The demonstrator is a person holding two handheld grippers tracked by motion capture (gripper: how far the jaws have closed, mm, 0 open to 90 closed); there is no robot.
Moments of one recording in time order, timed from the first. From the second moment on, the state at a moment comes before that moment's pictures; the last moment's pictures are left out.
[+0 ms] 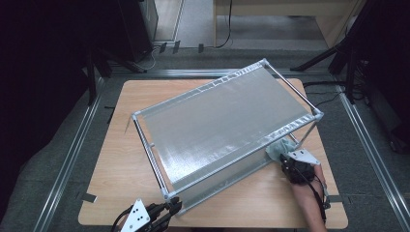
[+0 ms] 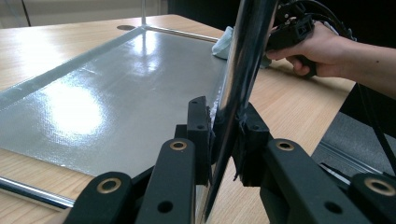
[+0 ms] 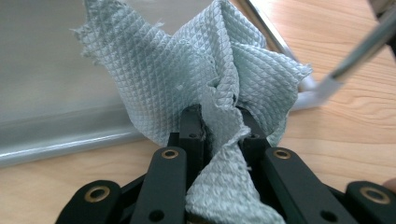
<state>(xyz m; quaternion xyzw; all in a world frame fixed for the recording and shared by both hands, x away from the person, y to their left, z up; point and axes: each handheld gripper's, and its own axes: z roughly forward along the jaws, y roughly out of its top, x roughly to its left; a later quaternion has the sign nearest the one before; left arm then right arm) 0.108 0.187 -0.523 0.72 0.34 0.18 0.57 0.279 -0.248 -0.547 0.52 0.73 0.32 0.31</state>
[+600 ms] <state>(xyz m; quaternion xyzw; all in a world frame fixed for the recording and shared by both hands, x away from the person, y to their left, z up) 0.109 0.187 -0.524 0.72 0.34 0.18 0.57 0.230 -0.164 -0.546 0.43 0.79 0.34 0.27</state>
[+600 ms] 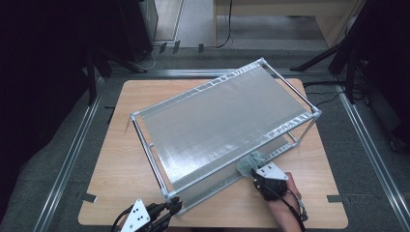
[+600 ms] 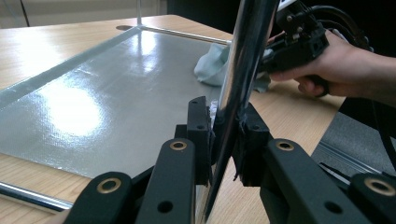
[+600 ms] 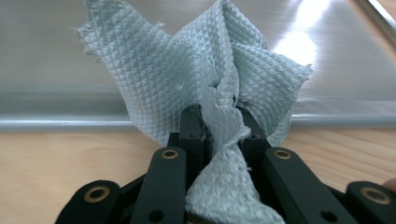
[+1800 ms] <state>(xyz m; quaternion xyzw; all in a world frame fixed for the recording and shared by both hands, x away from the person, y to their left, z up) 0.109 0.188 -0.524 0.72 0.34 0.18 0.57 0.155 -0.048 -0.552 0.26 0.87 0.39 0.15</state>
